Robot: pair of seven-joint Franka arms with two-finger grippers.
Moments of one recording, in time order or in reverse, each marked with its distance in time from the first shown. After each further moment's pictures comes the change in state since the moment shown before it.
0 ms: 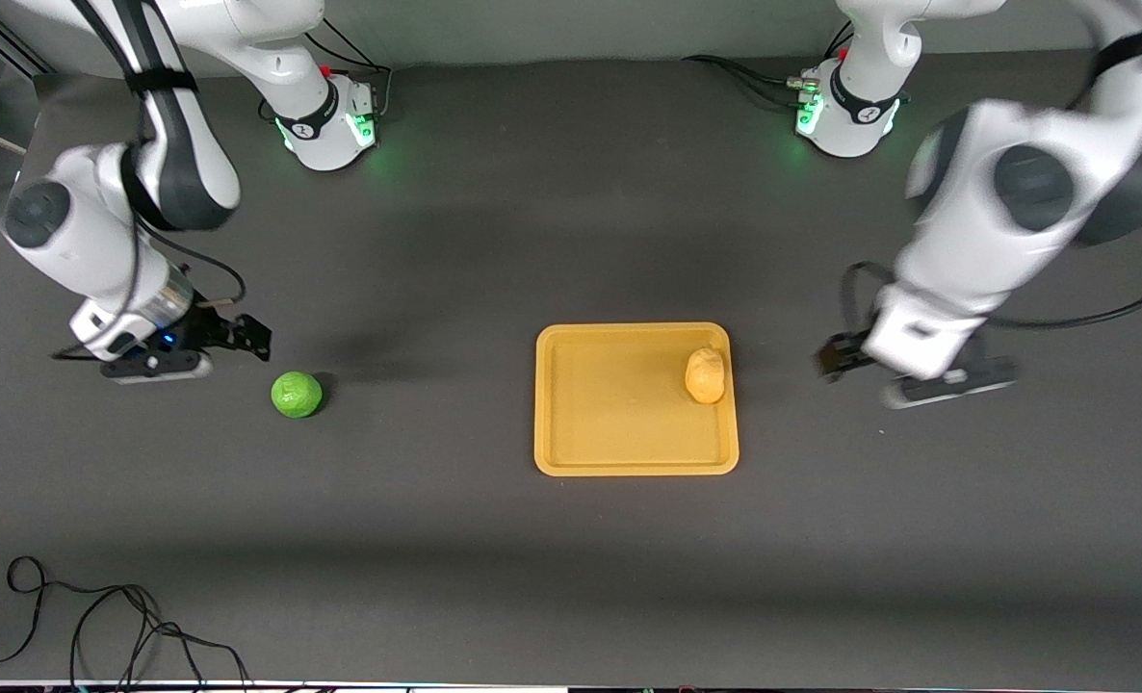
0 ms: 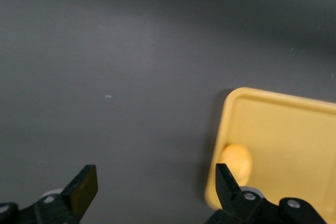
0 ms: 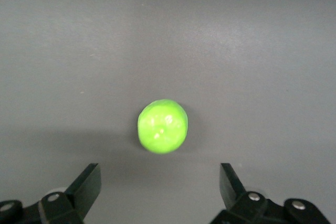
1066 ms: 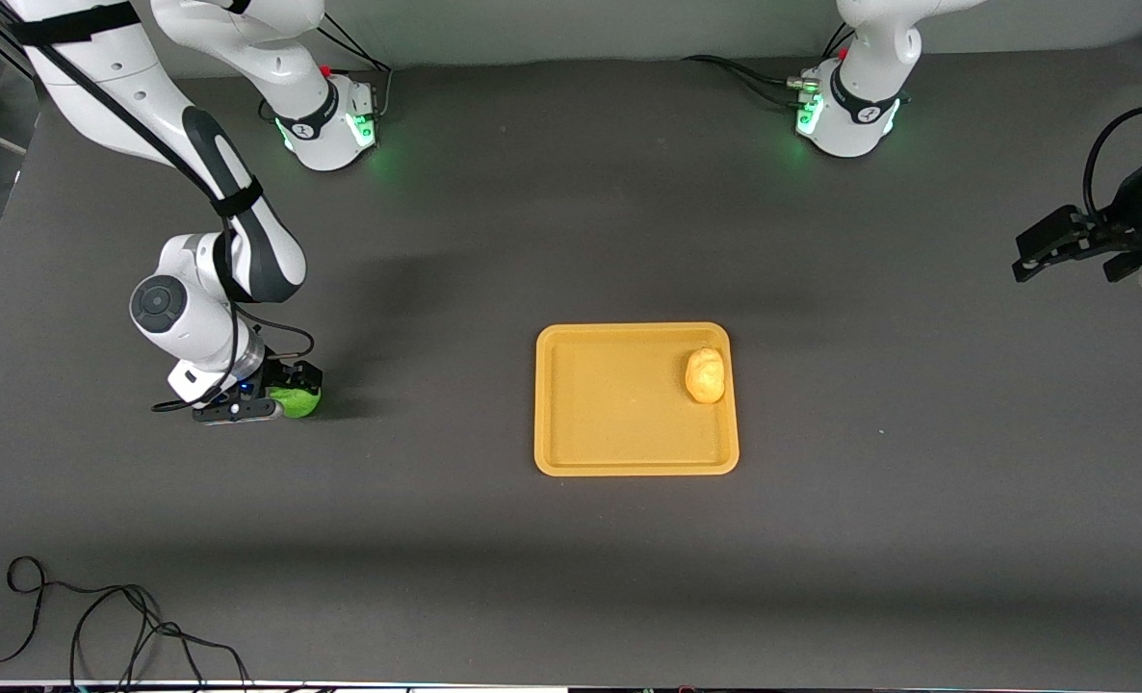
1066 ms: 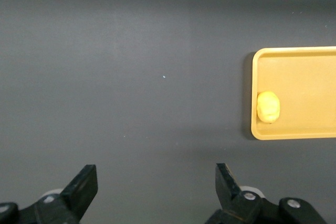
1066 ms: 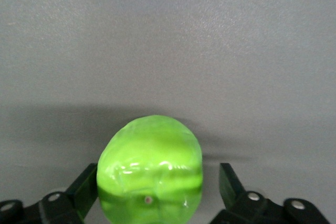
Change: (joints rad) left arm 0.218 -0.144 -0.007 0.192 -0.078 -0.369 0.413; right arm 0.001 0.314 0.006 0.010 0.000 0.248 0.000
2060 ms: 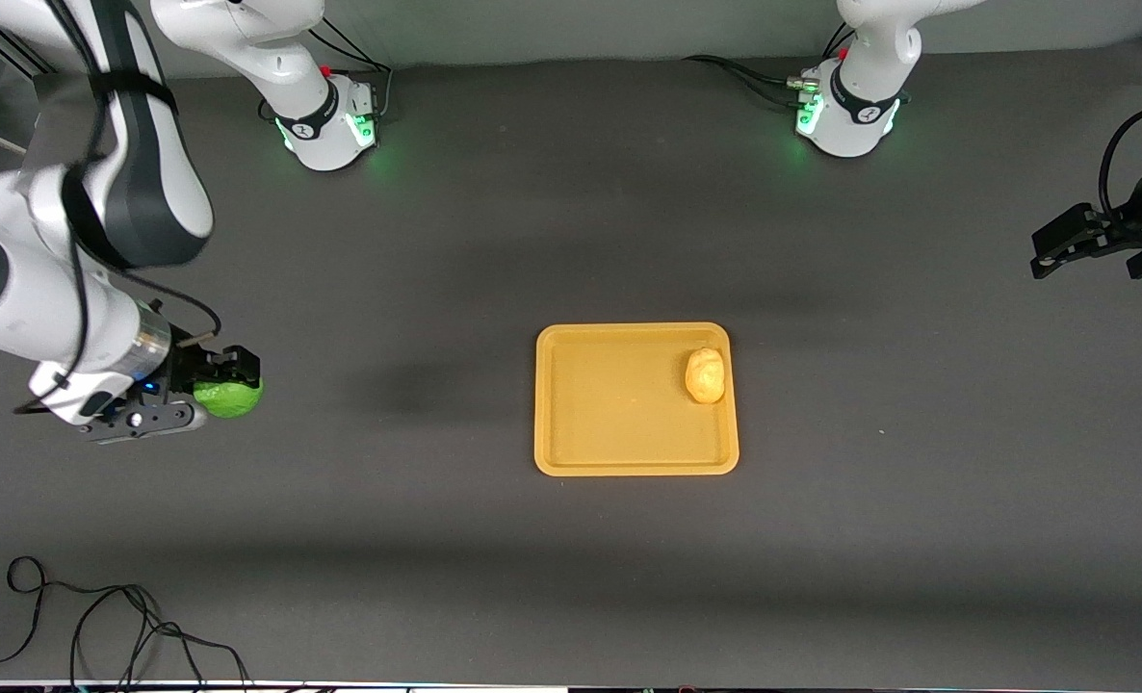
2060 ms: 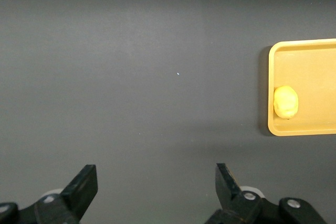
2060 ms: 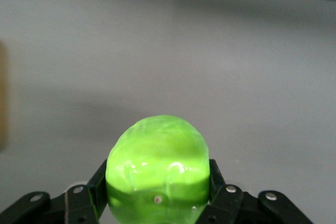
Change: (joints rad) left arm 0.012 0.012 0.005 0.009 0.040 -0.009 0.031; right arm 0.085 -0.145 0.018 0.629 0.001 -0.845 0.037
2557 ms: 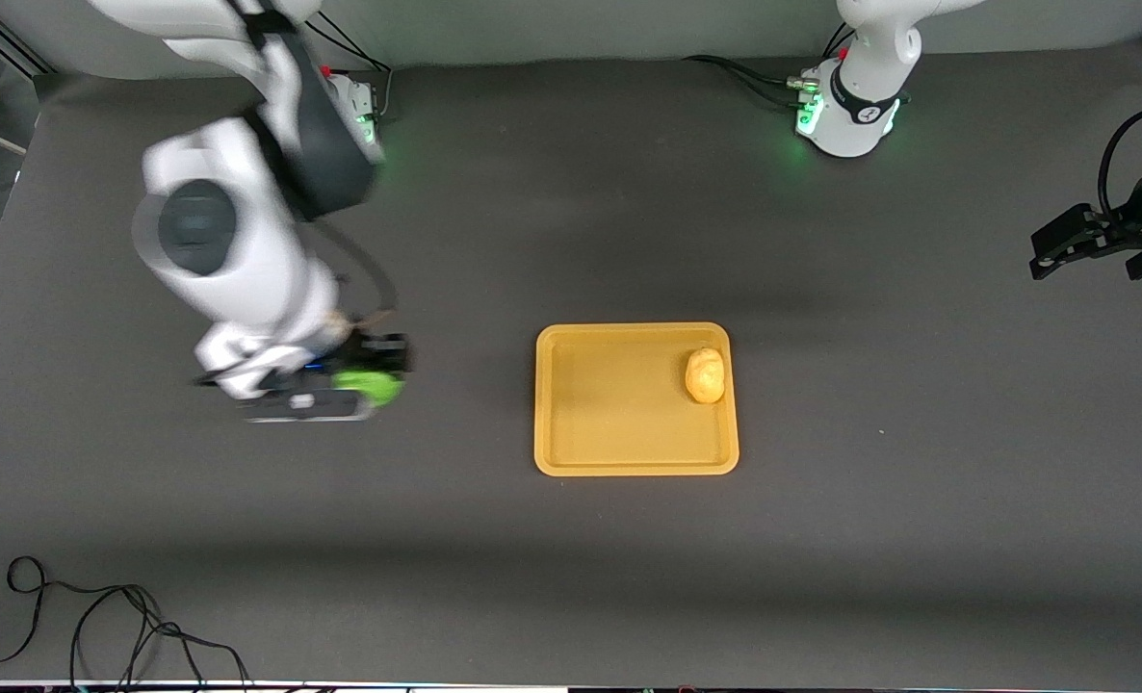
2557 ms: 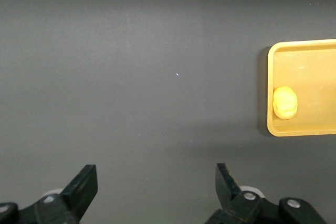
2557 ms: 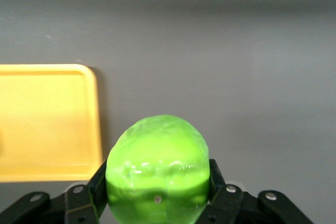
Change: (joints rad) left arm 0.000 0.001 -0.002 0.002 -0.002 0.002 0.000; right arm 0.336 0.220 0.007 0.322 0.000 -0.086 0.531
